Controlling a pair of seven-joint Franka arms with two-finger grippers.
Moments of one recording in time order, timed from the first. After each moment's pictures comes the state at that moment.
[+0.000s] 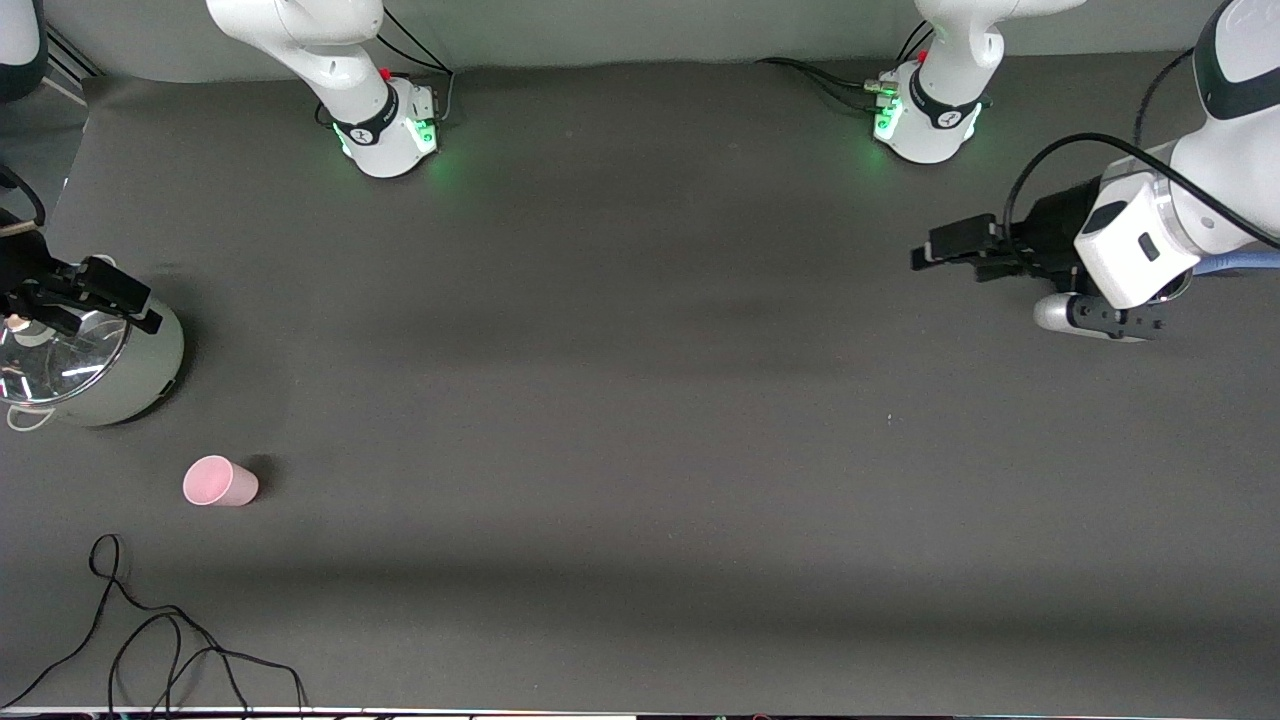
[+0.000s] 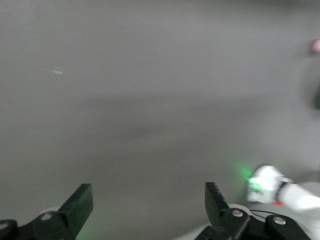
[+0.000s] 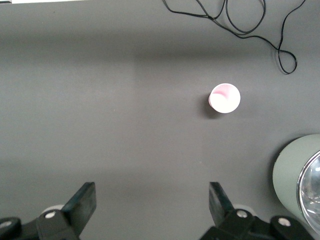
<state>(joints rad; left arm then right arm) 0.08 0.08 -0.23 -1.57 -0.38 1.50 -0.12 -0.08 -0.04 0.01 -1.68 0.05 1.74 -0.03</state>
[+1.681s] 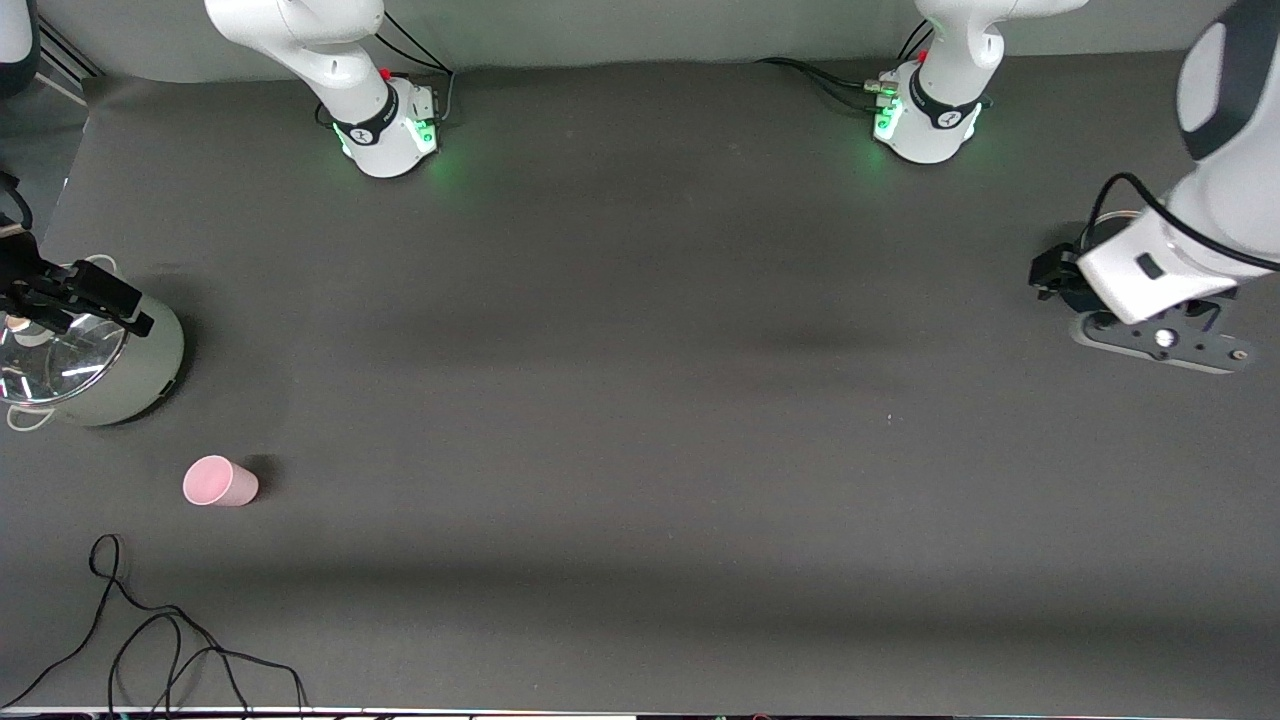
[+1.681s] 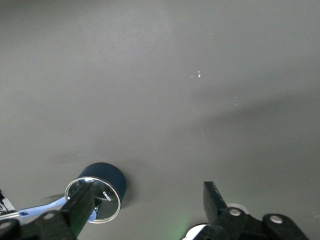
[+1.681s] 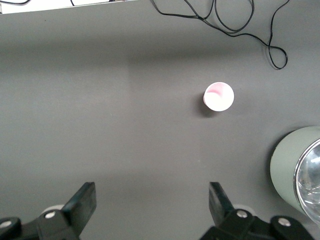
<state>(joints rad) -0.03 0.11 -0.16 -1.53 0.14 1.47 0.13 0.03 -0.02 -0.10 -1.63 0.03 1.72 0.03</state>
